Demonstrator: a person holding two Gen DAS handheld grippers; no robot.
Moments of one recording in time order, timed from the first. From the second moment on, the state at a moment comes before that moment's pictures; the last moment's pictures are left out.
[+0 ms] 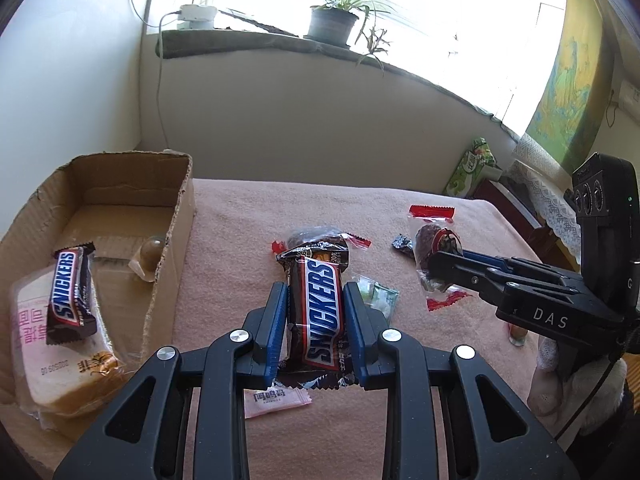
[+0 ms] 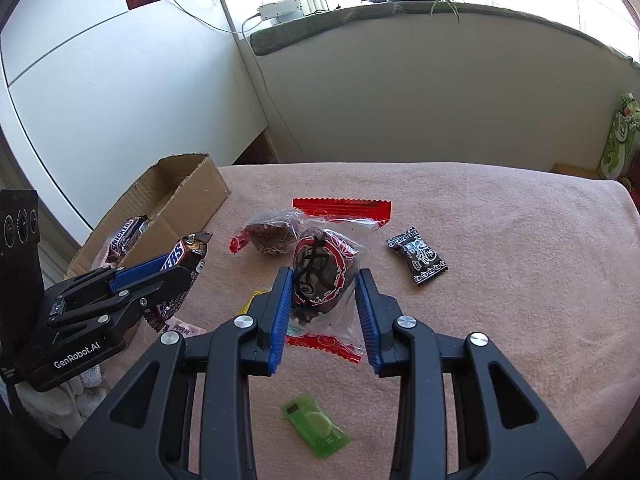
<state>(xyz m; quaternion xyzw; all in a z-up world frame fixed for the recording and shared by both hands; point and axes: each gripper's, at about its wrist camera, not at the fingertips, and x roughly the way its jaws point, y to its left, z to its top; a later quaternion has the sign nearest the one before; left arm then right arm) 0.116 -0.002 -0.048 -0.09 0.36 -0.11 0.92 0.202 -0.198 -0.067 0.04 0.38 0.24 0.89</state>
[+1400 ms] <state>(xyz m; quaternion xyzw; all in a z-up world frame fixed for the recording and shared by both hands) 0.081 0.153 -0.034 -0.13 0.29 0.04 0.95 0.152 0.012 -0.047 -0.04 0.36 0.39 0.85</state>
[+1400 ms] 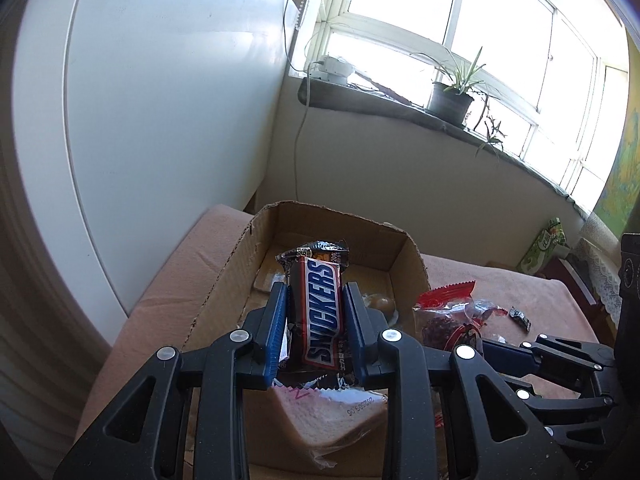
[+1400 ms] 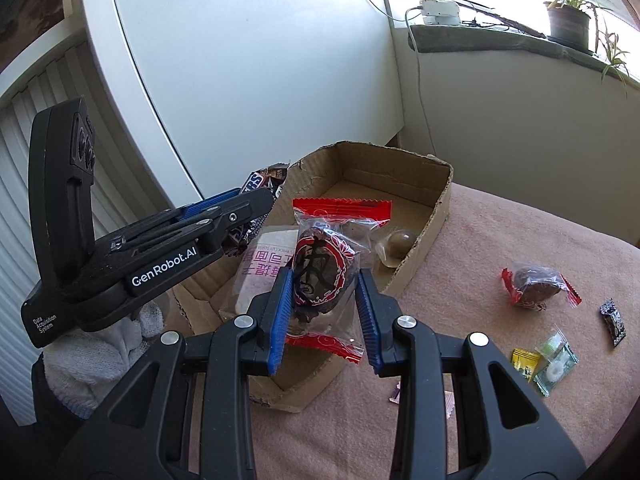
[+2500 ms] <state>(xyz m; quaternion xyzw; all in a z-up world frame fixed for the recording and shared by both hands) 0.078 0.153 -0.029 -0.12 0.28 0.07 0.95 0.152 0.009 -0.052 -0.05 0.35 0.37 0.86</state>
